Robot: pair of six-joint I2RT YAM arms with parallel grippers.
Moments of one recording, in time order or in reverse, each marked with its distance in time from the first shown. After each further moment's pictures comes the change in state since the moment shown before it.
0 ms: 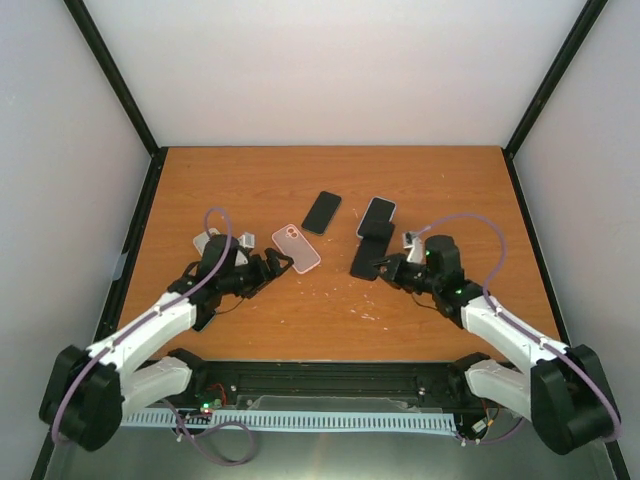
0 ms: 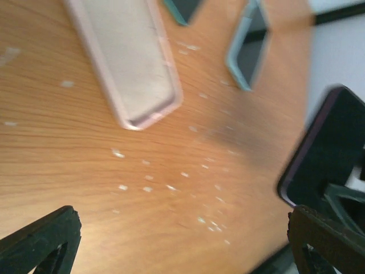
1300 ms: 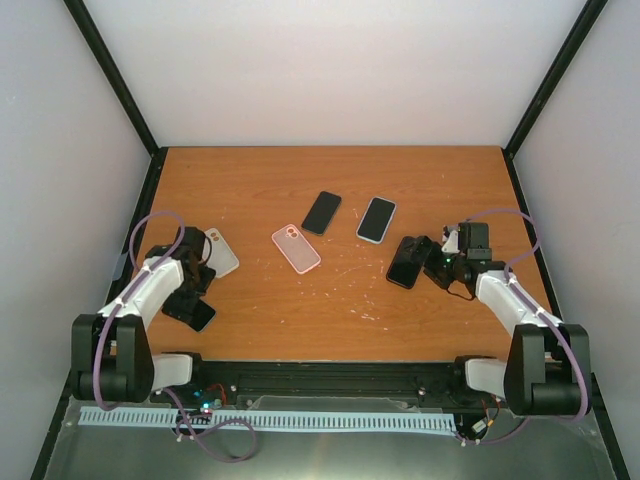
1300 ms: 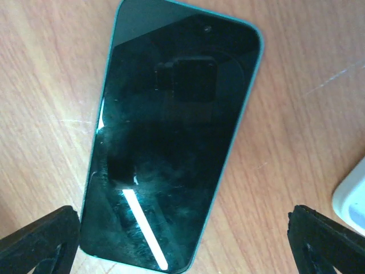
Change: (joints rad) left arm 0.418 0.280 0.239 -0.797 -0.647 -0.287; right arm -0.428 0.183 0.163 -0.404 0.033 -0.297
